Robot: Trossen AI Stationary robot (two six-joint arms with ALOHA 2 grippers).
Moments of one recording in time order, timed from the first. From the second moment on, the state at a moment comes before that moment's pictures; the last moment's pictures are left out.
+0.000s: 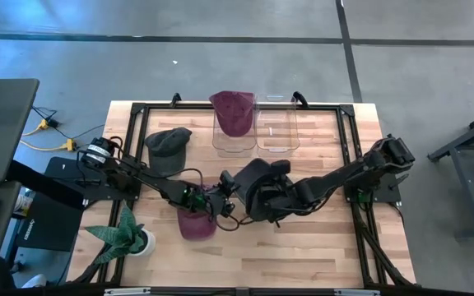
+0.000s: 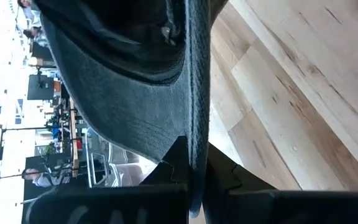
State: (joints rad) left arm -0.34 1.74 0.91 0.21 -0.75 0.88; right arm 0.36 1.69 1.22 -0.85 0.73 0.08
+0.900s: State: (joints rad) left arm -0.34 1.74 0.91 0.21 -0.75 0.89; right arm 0.25 1.61 1.25 -0.92 0.41 0.06
